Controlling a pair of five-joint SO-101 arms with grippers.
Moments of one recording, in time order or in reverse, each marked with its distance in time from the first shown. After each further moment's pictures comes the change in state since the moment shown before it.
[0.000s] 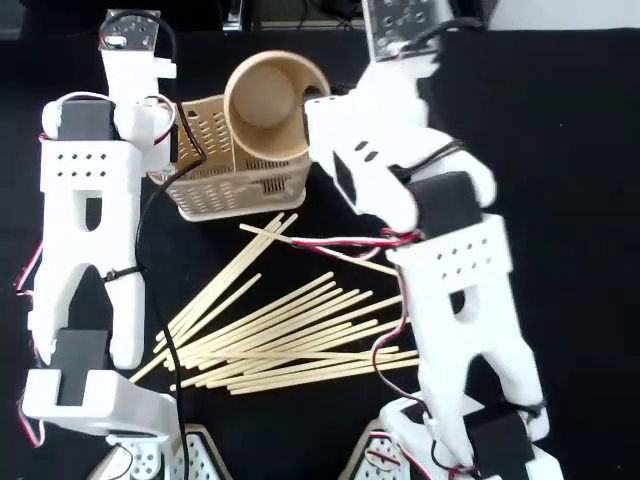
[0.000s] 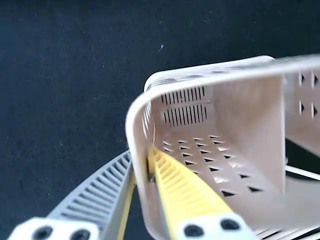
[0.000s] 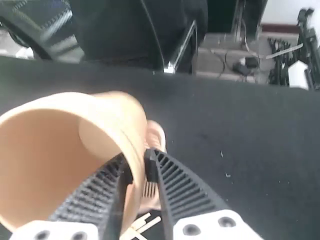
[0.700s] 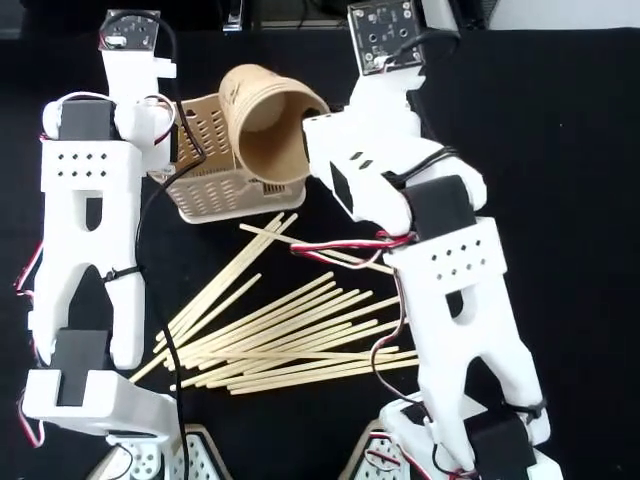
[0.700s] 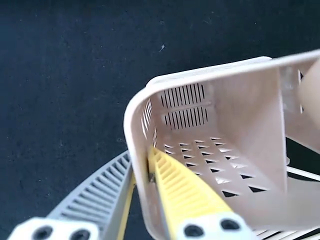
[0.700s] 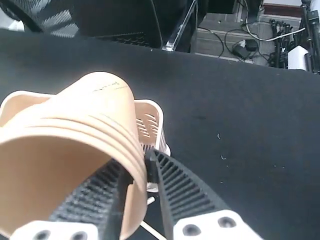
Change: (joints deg) left arm 0.0 0.1 0.0 -0.4 0.1; right arm -0.2 -1.6 0.4 4.6 2.6
